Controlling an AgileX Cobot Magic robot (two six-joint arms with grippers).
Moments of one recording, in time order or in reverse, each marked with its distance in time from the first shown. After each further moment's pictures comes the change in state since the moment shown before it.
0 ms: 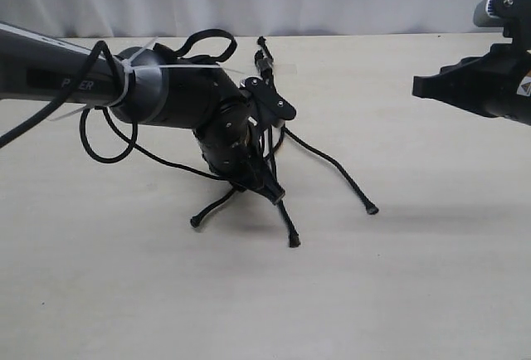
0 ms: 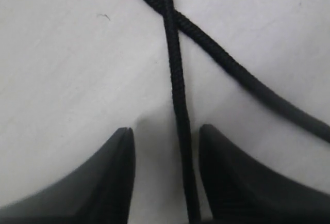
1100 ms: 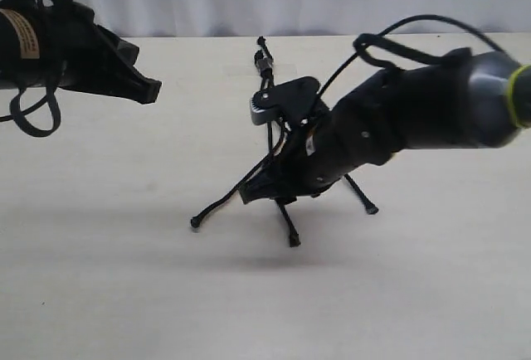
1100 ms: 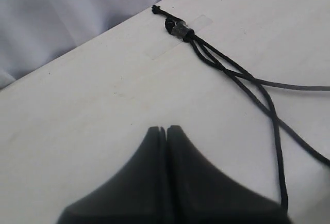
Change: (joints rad) left arm 0.265 -0.774 0.514 0.053 -0.376 -0.022; right arm 0.545 0.409 -0.354 0.076 0.528 0.027
